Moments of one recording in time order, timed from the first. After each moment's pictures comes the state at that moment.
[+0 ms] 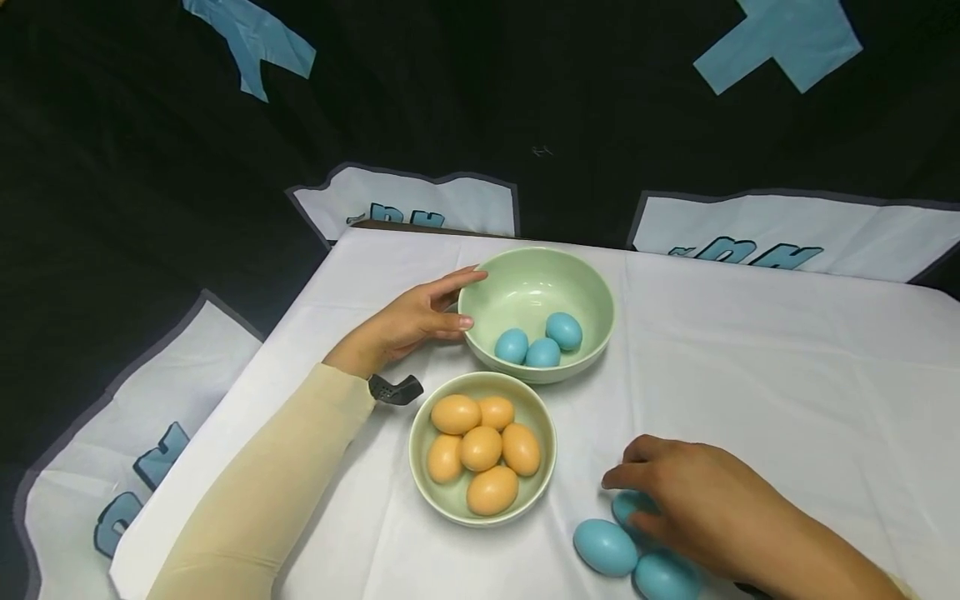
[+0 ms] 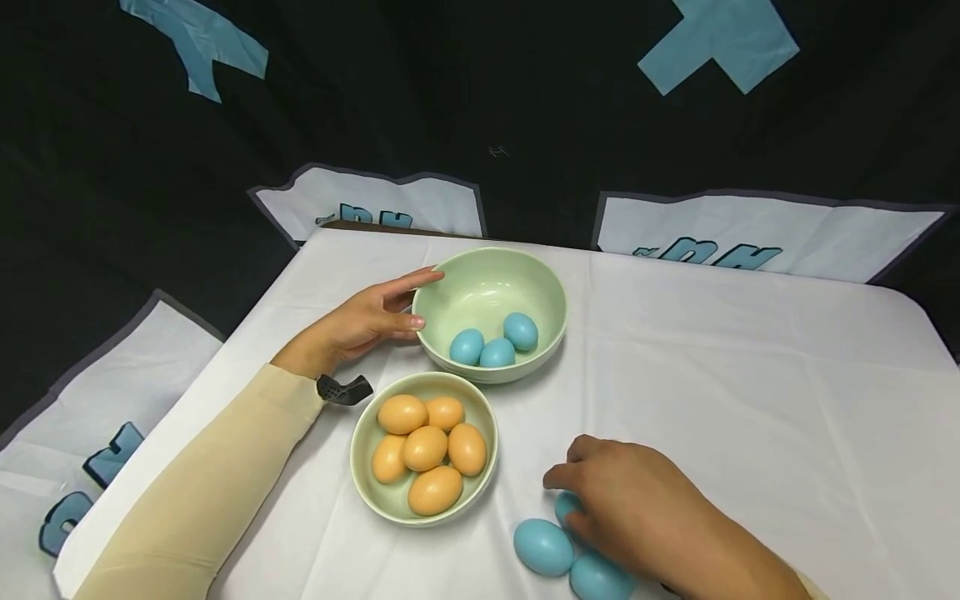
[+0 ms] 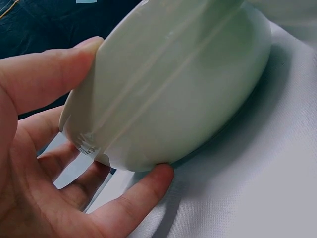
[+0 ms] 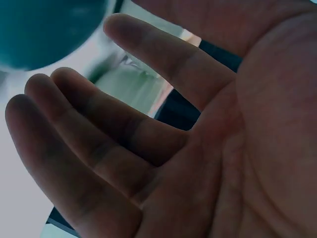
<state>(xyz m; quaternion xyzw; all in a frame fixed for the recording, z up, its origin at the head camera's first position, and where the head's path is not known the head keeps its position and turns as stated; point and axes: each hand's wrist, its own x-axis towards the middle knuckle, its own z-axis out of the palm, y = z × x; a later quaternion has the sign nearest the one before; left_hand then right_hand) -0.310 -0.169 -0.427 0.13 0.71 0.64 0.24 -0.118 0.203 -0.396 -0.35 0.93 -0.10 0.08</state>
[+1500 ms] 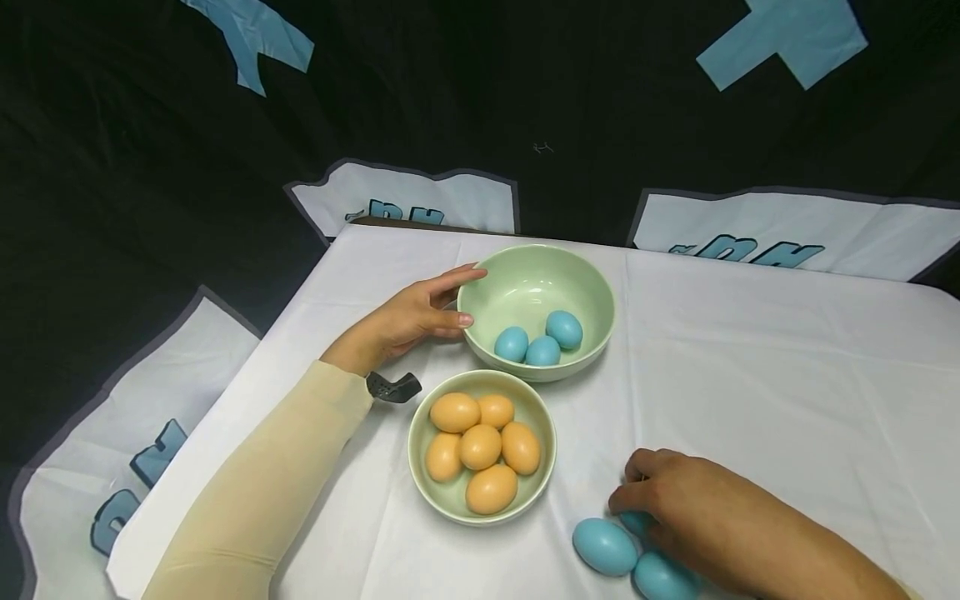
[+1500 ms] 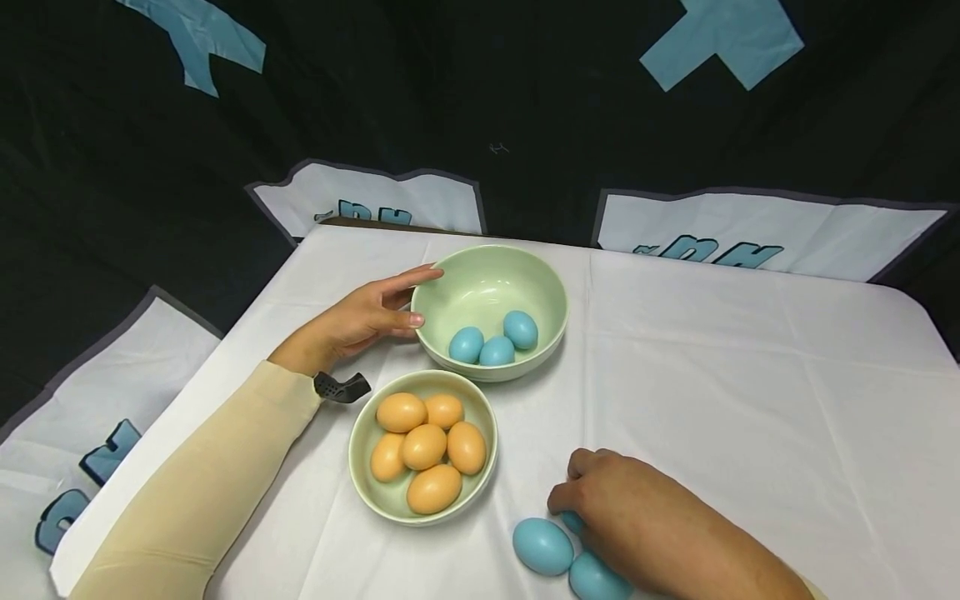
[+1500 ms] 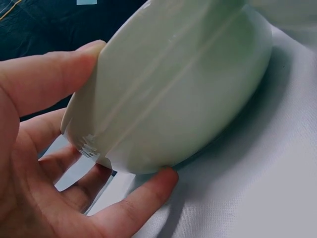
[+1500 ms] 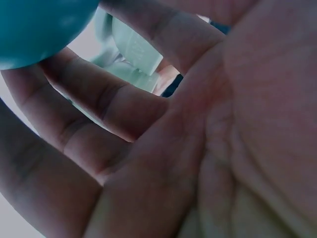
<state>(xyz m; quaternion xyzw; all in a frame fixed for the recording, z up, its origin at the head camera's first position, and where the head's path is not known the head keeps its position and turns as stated) -0.311 -0.170 -0.428 0.13 0.71 0.65 0.24 -0.113 0.206 -0.401 -0.39 0.91 -0.13 0.10</state>
